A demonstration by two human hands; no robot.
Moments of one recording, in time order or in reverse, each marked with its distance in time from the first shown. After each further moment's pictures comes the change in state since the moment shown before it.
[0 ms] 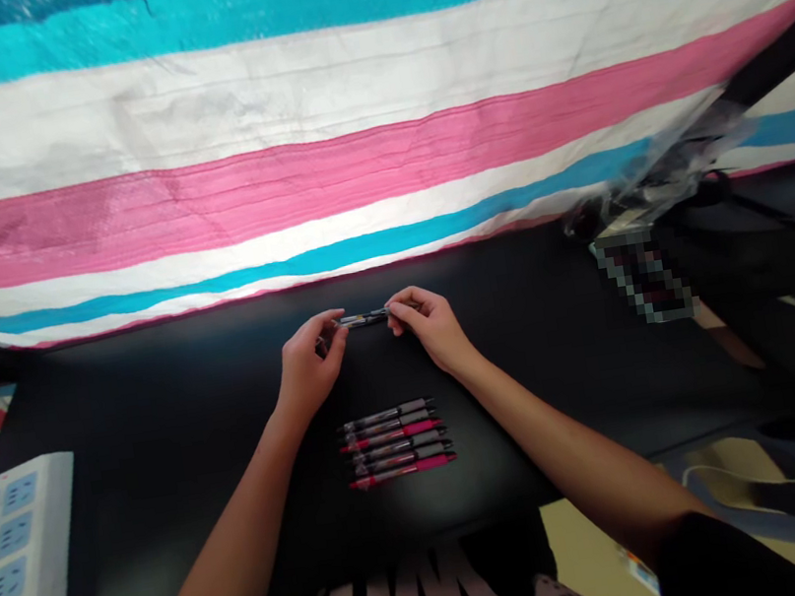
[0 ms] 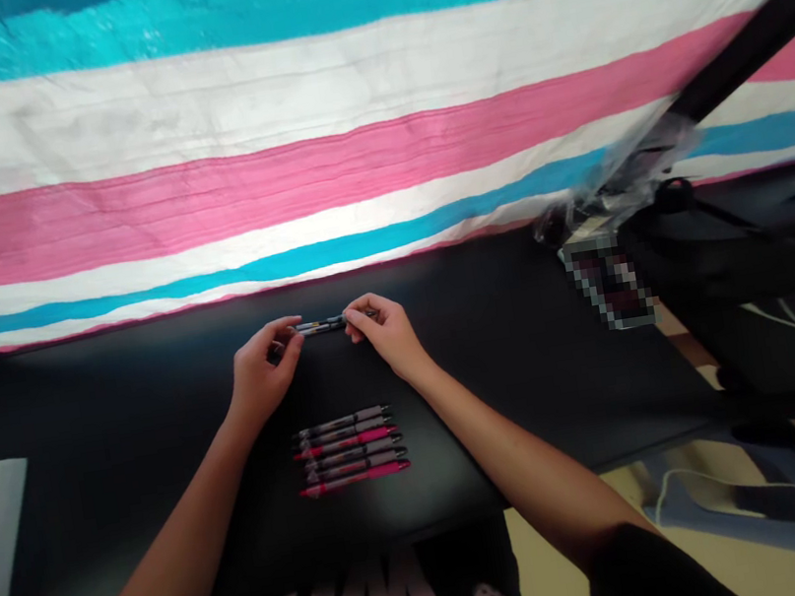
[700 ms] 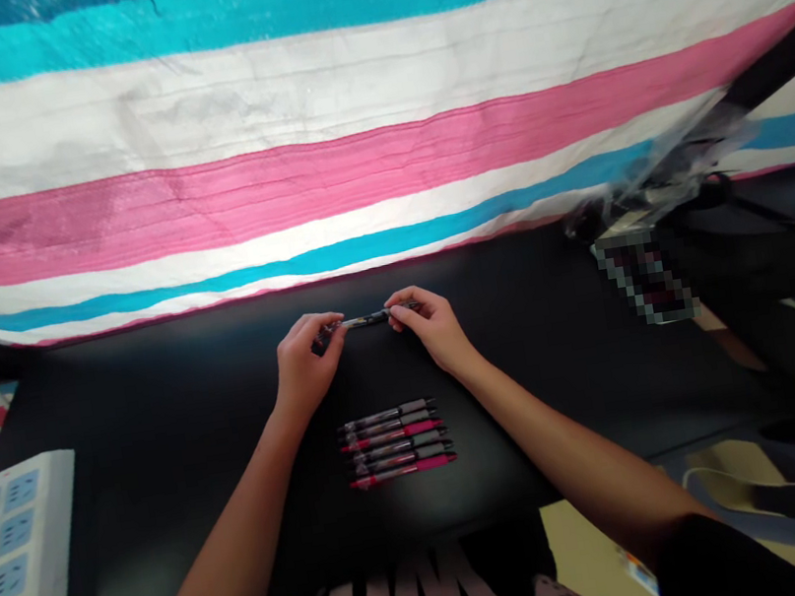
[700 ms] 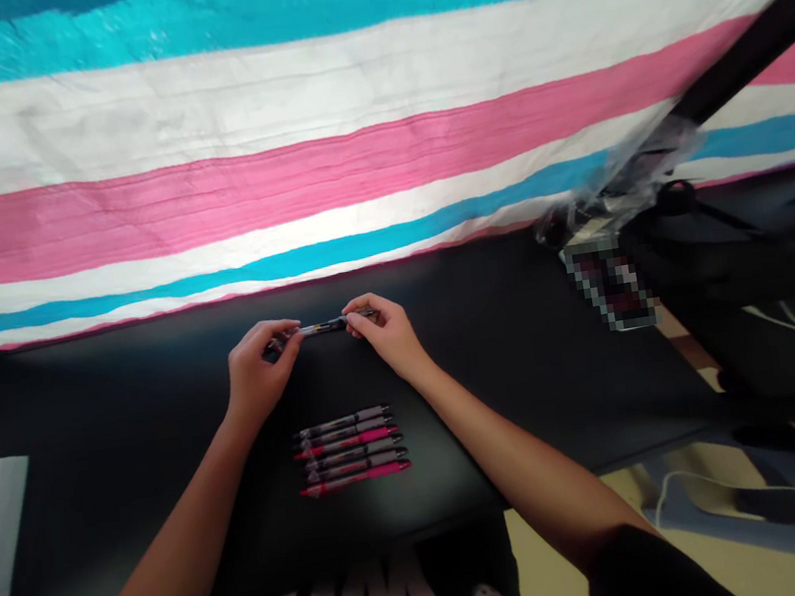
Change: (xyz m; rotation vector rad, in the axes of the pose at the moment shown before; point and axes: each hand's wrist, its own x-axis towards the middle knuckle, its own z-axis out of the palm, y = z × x) left_hand 0.003 0.003 -0.004 0.023 0.064 0.041; right_hand 0.000 -0.001 -0.001 -0.078 0.009 -0.033
